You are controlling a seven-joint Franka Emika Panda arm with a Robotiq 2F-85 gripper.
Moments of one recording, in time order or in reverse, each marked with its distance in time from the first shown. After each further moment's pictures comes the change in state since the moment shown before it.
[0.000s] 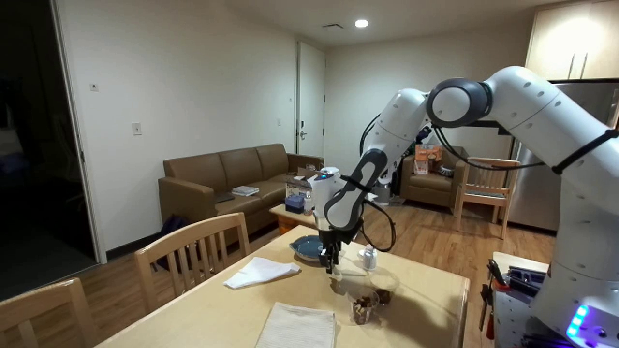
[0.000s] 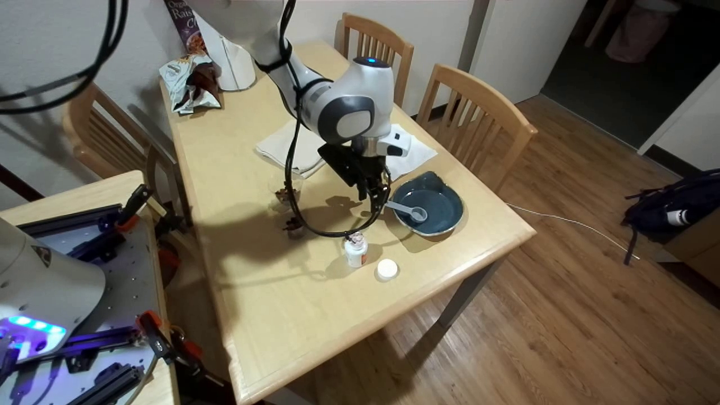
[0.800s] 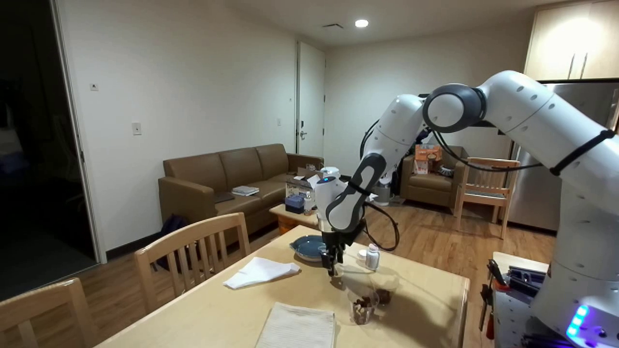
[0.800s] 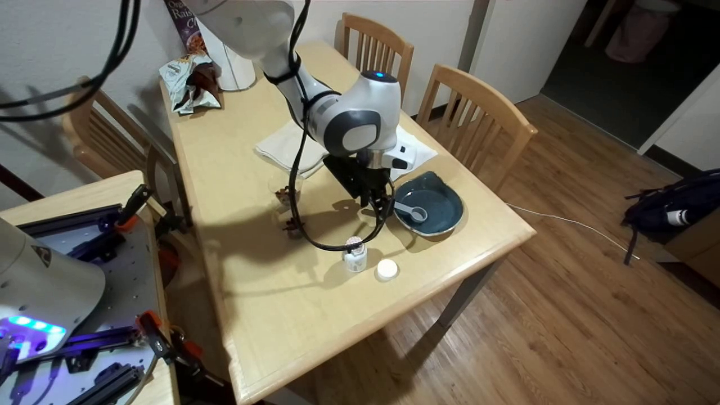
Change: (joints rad) arm -0.034 0.040 -0.002 0.026 0.001 0.000 0.001
